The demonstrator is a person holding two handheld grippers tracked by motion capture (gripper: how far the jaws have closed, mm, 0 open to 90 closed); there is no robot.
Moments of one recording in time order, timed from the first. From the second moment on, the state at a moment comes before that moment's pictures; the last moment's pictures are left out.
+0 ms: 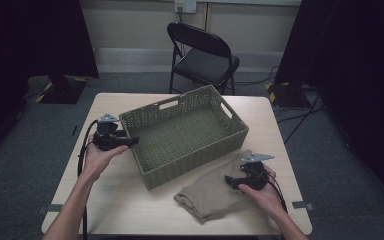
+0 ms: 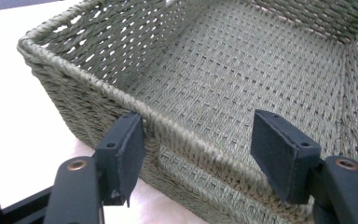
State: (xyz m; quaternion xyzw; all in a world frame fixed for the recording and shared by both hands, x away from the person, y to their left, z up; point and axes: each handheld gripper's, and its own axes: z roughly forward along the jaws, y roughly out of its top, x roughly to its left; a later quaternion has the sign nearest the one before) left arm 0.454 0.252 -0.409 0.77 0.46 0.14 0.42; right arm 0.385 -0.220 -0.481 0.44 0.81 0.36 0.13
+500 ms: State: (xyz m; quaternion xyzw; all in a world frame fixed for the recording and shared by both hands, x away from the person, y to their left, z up) left arm 0.453 0.260 -0.399 0.74 0.47 0.13 0.45; right arm 0.380 -0.213 -0.480 0.44 0.81 0.36 0.12
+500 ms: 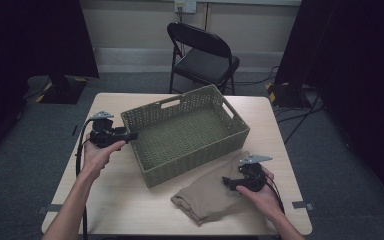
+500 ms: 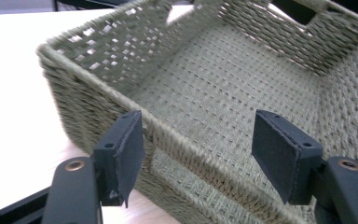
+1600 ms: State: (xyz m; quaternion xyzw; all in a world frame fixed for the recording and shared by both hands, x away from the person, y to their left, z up) left arm 0.361 0.196 -0.364 0.76 0.36 0.11 0.53; right arm 0.389 -0.253 -0.454 0.47 0.78 0.40 0.14
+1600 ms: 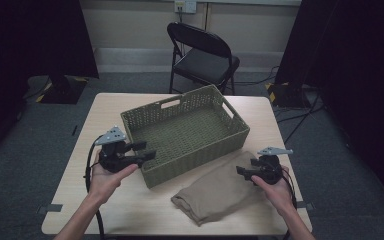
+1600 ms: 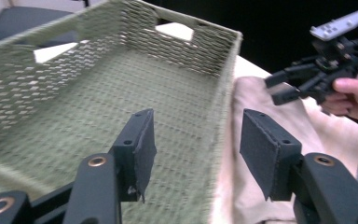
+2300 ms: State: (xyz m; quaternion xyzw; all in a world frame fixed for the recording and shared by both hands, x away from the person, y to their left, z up) left arm 0.324 0.136 -0.390 0.82 0.29 0.08 0.49; right arm 0.396 -0.285 -0.448 0.48 0.77 0.39 0.16
